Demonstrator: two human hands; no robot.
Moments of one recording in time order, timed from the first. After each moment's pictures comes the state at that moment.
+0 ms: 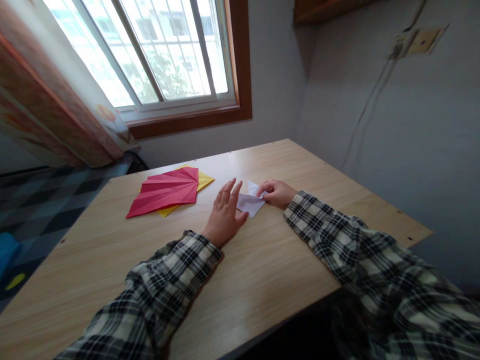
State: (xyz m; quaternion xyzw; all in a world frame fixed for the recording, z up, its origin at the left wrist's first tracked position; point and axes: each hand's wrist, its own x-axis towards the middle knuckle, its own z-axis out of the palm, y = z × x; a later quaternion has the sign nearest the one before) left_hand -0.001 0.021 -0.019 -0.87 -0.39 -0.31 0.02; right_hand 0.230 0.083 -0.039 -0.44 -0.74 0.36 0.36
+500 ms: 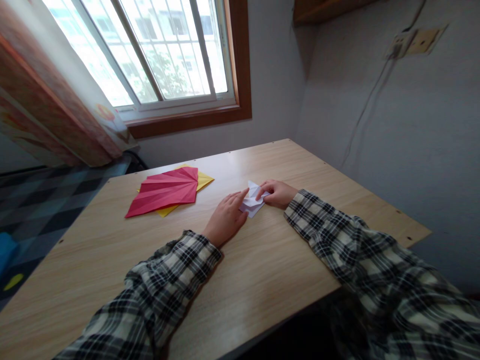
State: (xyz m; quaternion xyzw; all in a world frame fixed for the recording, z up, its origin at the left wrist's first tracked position) left_hand 0.001 0.022 -0.015 -0.89 -0.39 -0.24 -0.05; right_hand 0.236 0.076 -0.018 -0.44 -0.79 0.33 0.29
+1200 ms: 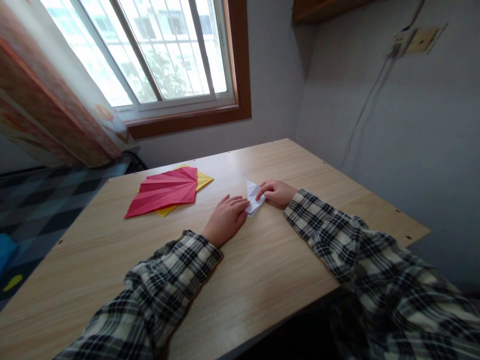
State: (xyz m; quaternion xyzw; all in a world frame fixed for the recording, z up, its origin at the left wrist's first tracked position) left_hand 0.000 0.023 -0.014 -0.91 -0.38 -0.18 -0.04; right_hand 0.236 0.081 -0.019 -0.41 -0.81 0.30 0.28
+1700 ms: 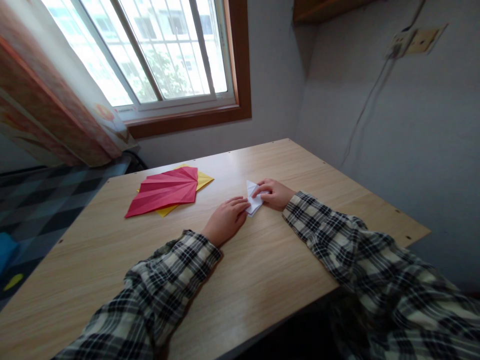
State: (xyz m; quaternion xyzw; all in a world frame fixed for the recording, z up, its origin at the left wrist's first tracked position) left_hand 0.000 0.024 -0.016 -0.92 -0.34 -0.21 -0.03; right_hand 0.233 0.080 -0.030 -0.41 -0.82 0.25 0.31
